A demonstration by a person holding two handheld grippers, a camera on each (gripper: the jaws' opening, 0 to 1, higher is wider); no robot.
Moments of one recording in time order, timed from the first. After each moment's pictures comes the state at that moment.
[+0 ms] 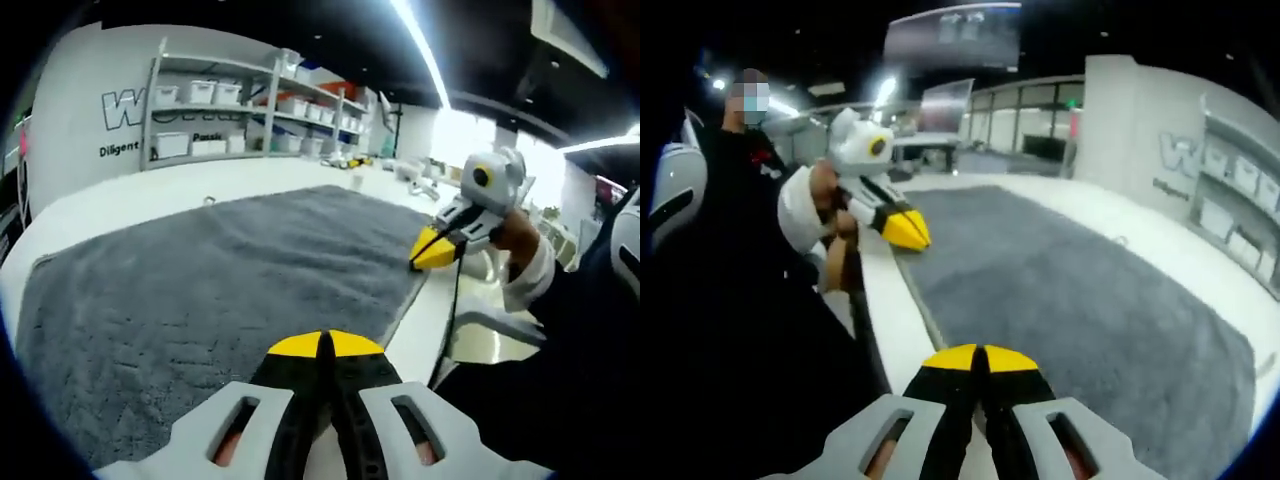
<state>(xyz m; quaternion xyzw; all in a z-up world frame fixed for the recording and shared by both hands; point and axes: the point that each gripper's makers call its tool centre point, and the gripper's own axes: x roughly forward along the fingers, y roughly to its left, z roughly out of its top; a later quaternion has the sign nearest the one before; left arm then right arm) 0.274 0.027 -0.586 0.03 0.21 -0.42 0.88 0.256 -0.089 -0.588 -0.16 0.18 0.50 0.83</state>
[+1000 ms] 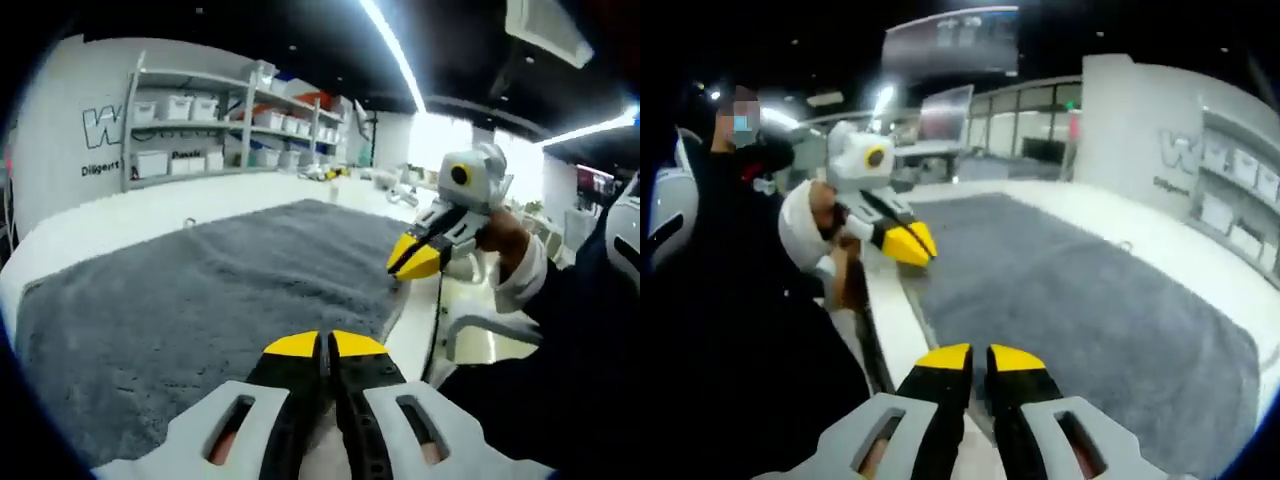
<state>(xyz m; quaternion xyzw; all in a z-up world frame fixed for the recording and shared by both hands) 0.275 0.039 -0.564 0.00 0.16 -0.42 0.89 0.261 -0.105 -0.574 -0.14 0.18 0.46 0.86</state>
